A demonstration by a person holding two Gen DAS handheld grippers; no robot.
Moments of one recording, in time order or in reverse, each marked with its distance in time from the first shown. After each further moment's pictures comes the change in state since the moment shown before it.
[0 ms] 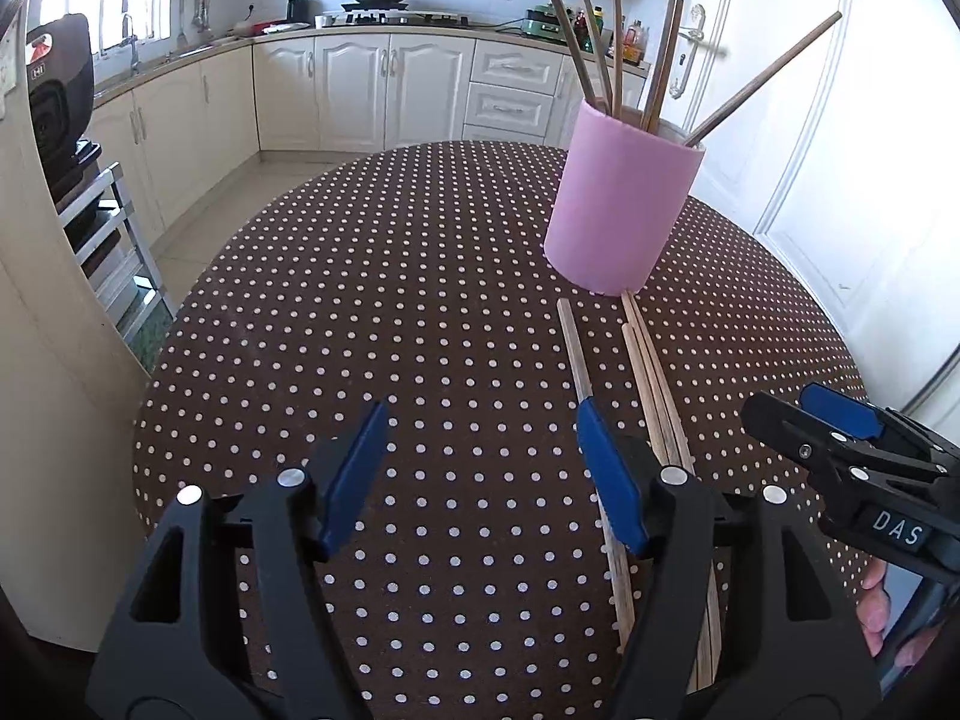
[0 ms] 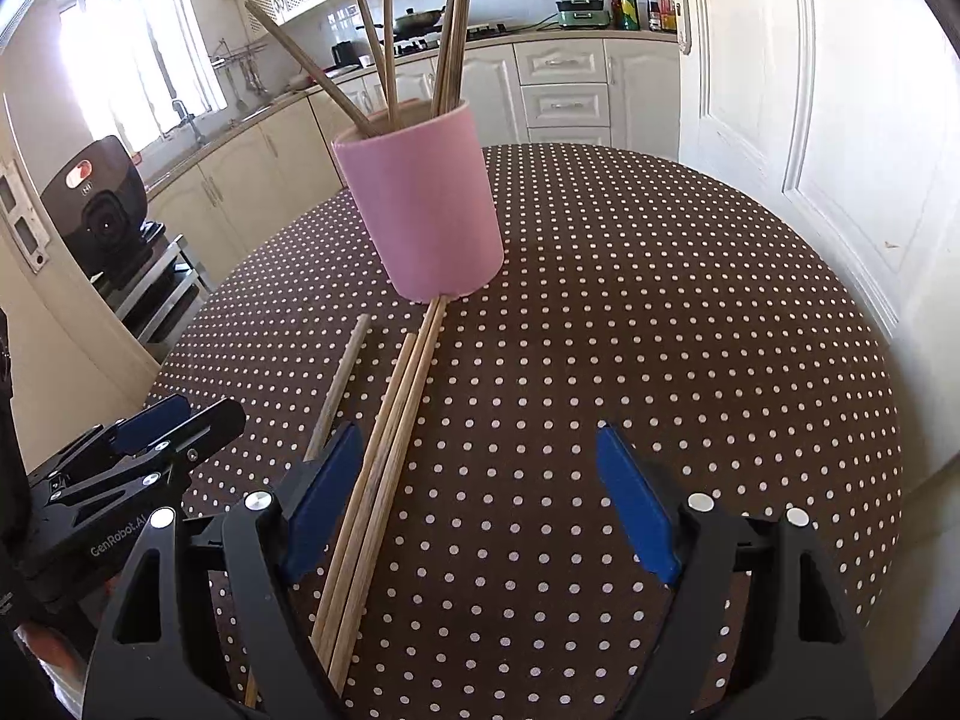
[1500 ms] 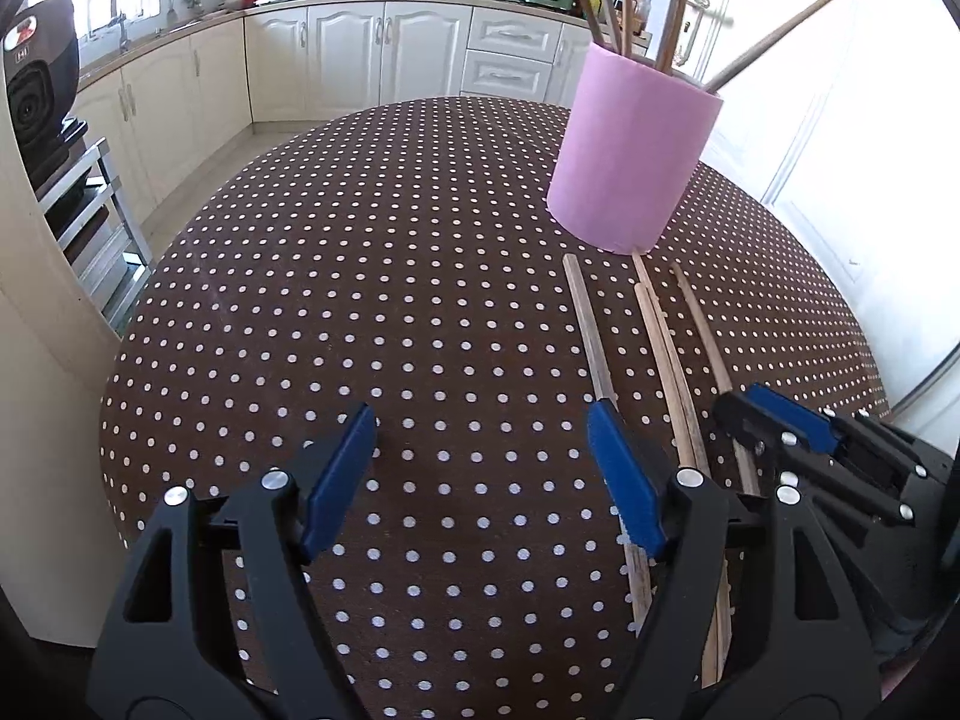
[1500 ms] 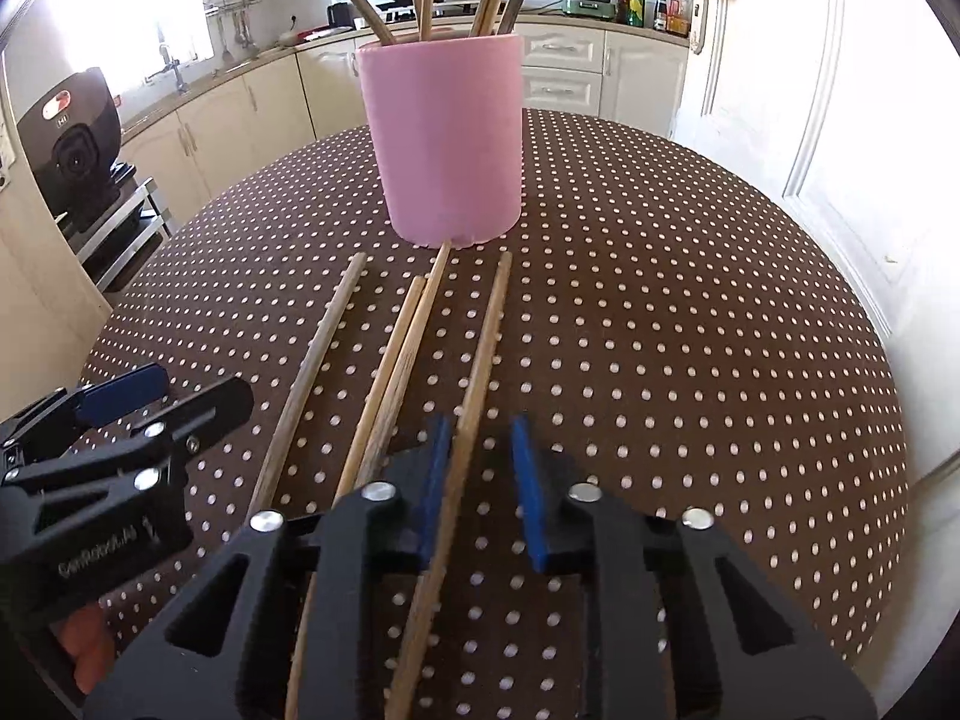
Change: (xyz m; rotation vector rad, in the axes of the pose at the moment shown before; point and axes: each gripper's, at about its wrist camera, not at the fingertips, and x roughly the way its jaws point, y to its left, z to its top) left arm 0.027 0.003 0.000 0.003 0.078 0.003; right arm 0.033 0.031 -0.010 -0.084 0.050 -0.113
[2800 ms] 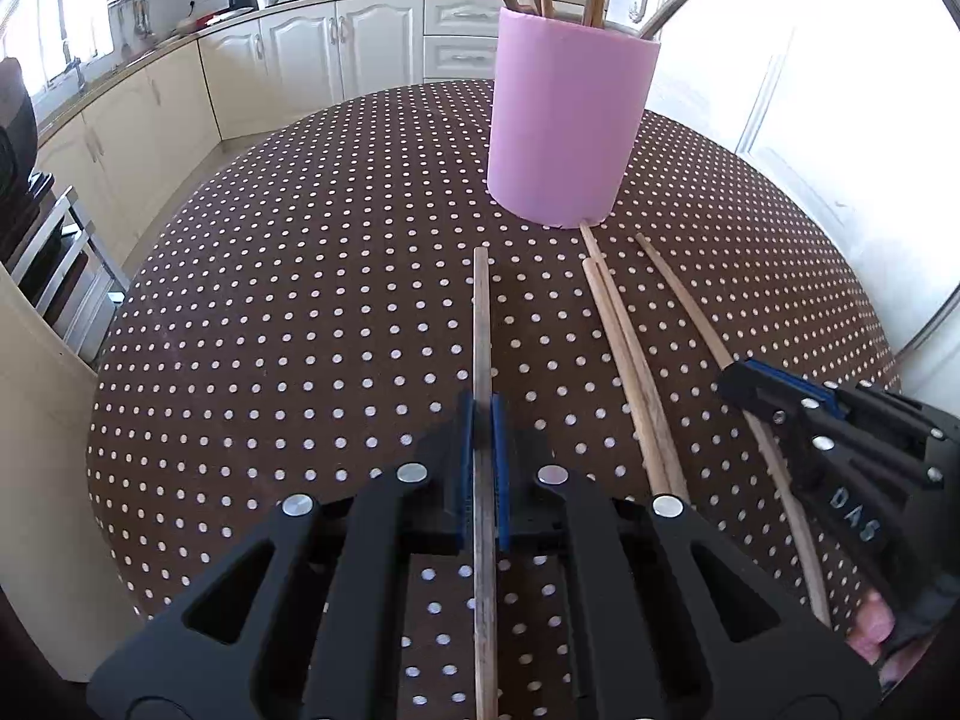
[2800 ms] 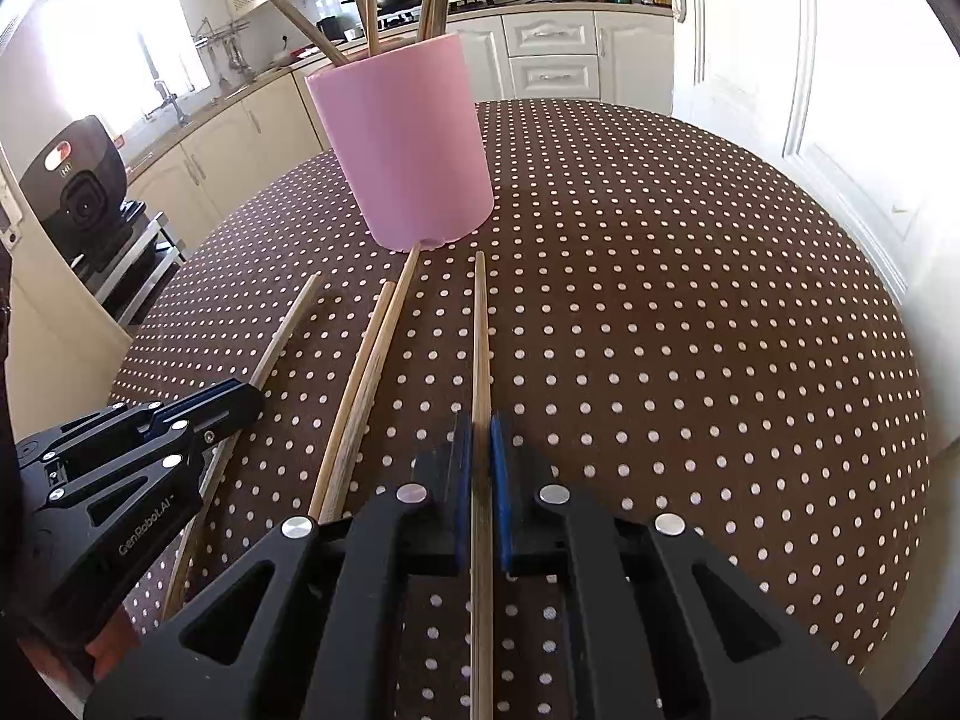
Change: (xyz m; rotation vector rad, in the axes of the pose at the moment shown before) left arm 0.006 -0.050 0.003 0.136 0.051 0.001; right arm -0.009 -0.034 0.000 0.092 0.016 0.085
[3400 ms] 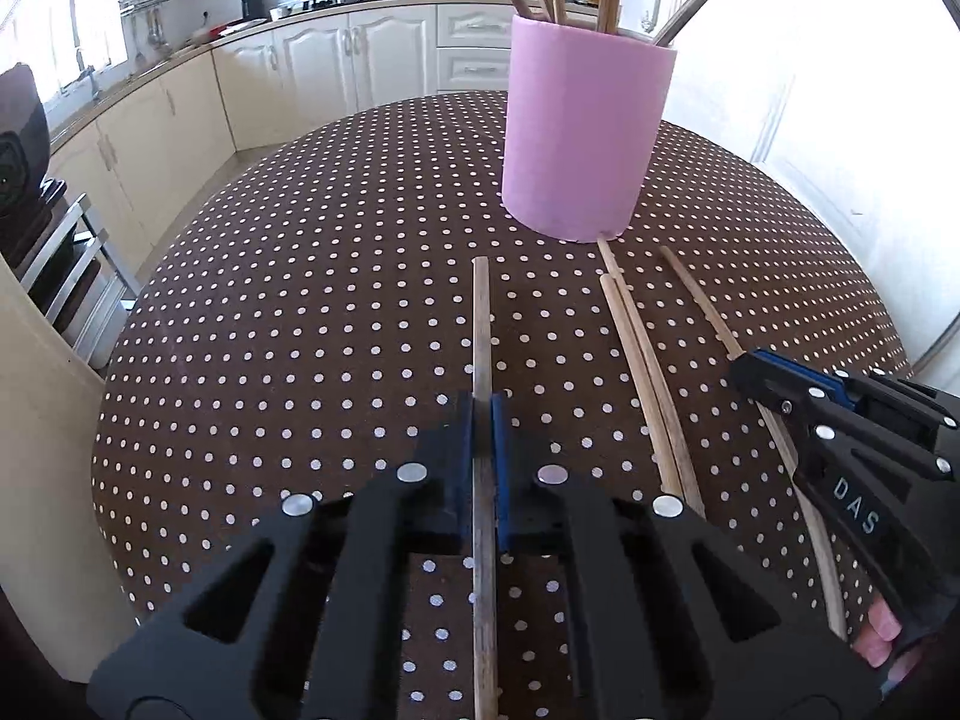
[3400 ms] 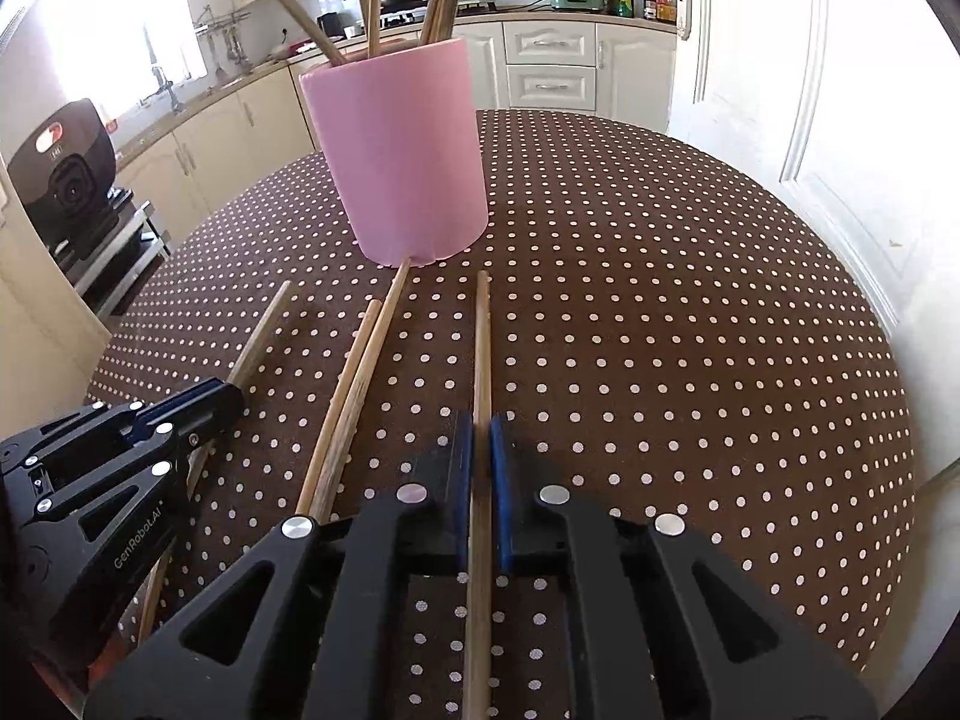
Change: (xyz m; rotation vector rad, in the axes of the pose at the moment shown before) left arm 0.003 0.000 0.005 -0.006 -0.033 0.033; right arm 0.010 0.005 0.009 -0.043 -0.017 -0.048
